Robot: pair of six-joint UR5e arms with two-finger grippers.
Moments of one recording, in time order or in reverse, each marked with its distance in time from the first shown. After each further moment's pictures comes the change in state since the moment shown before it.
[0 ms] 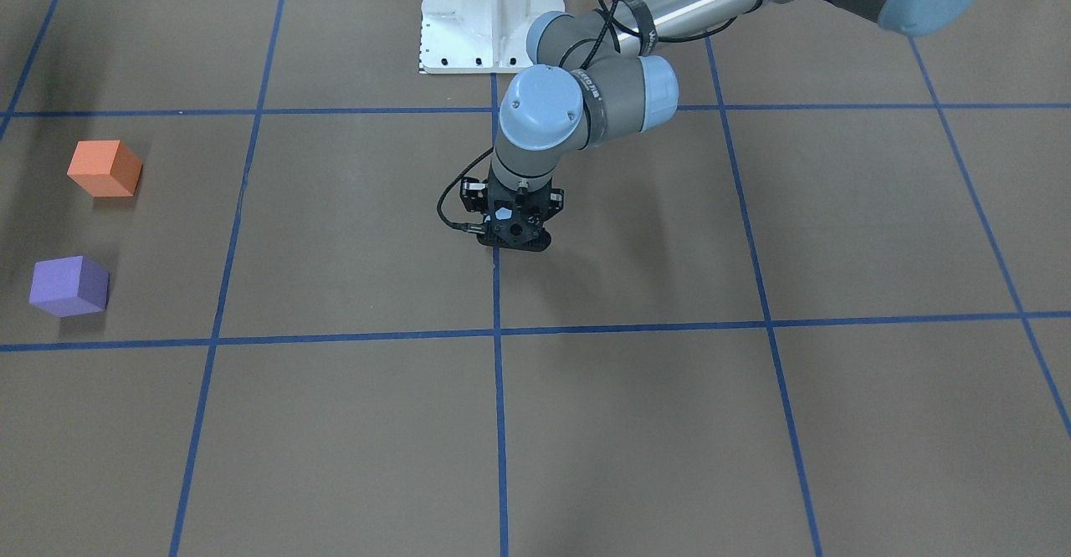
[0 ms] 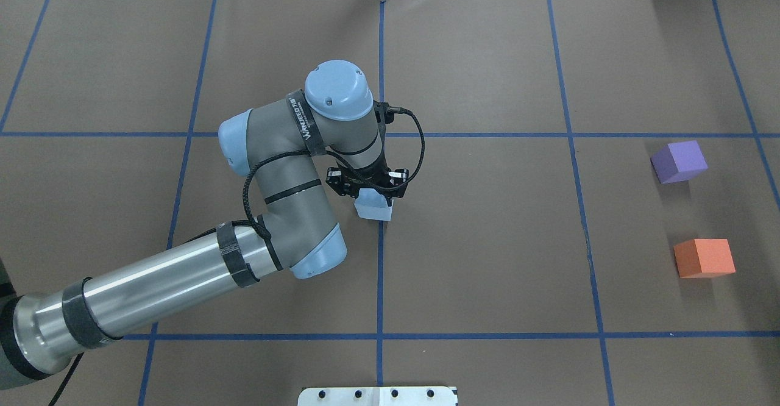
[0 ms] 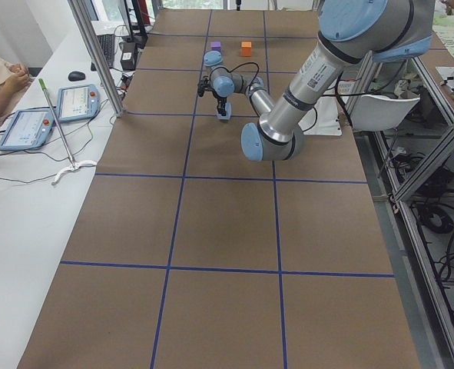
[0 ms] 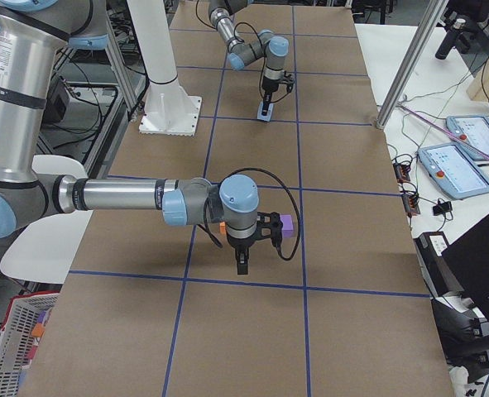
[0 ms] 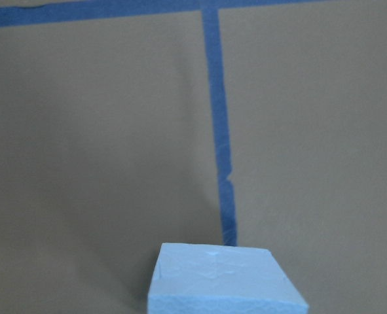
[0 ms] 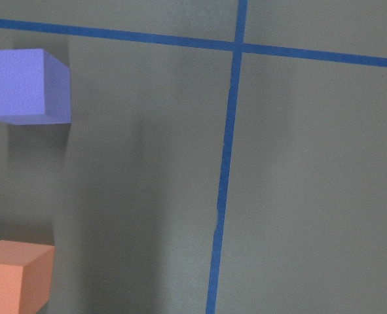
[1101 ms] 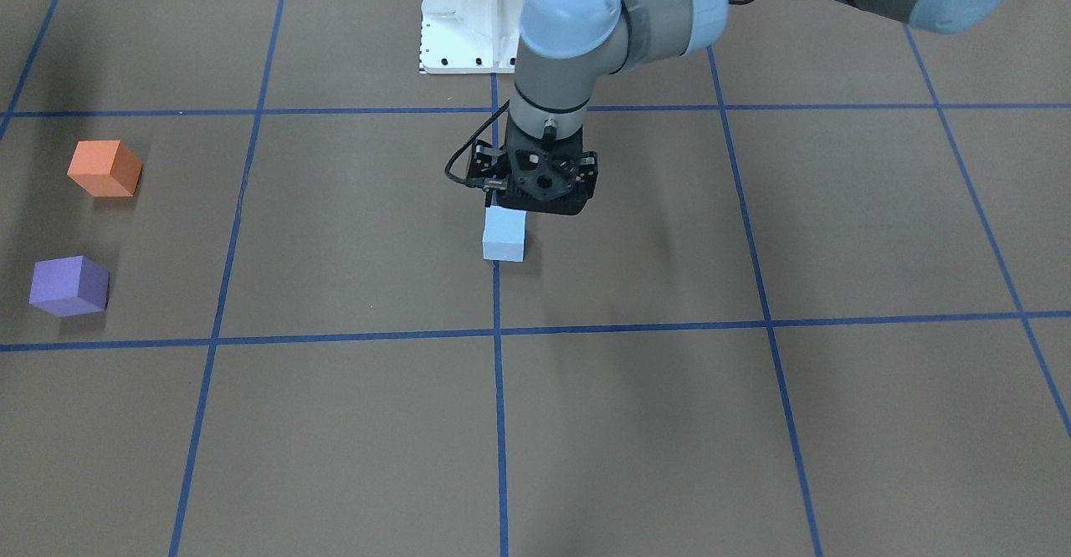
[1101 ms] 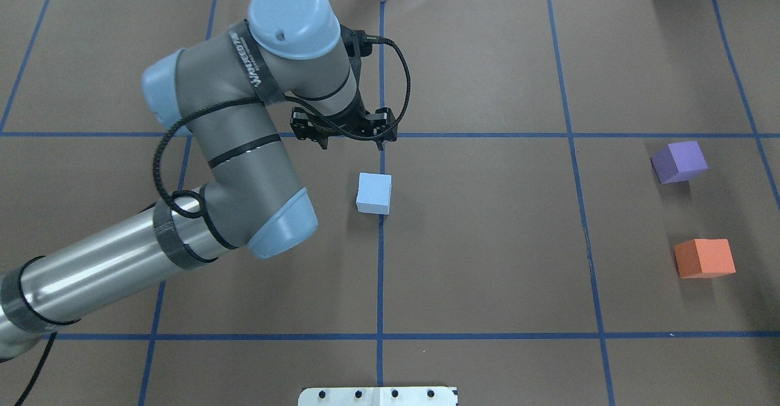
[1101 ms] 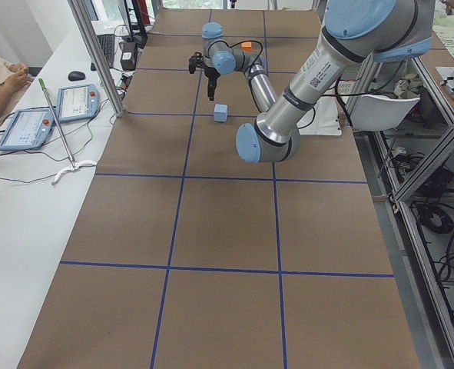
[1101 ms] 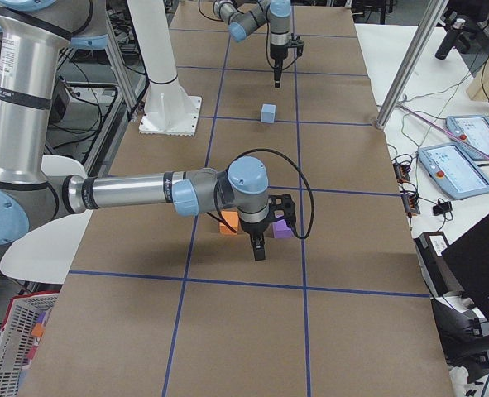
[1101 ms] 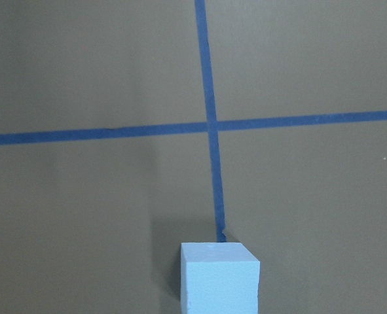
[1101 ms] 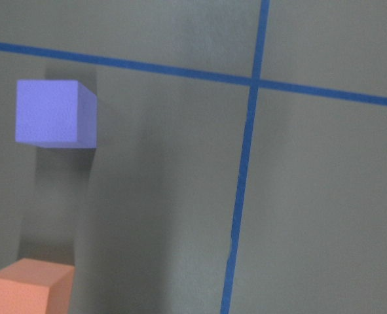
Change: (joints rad) left arm -0.145 0.099 -0.409 0.251 0.074 0.072; right arm 0.000 0.077 0.019 0.073 0.003 0.006
